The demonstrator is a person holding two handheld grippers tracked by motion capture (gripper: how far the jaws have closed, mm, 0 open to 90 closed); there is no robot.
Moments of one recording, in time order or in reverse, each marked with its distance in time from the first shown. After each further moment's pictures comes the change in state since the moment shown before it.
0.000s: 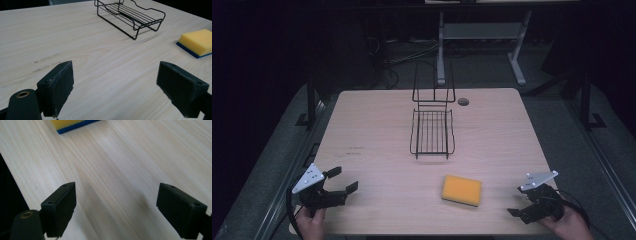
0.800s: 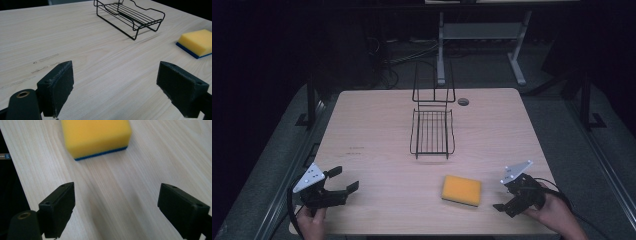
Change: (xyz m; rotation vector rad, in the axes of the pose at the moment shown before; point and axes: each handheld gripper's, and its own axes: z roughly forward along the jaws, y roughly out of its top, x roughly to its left) left arm -0.001 0.001 0.001 -0.001 -0.006 0.002; right arm 0.010 0.051 0.015 0.059 0.062 -0.144
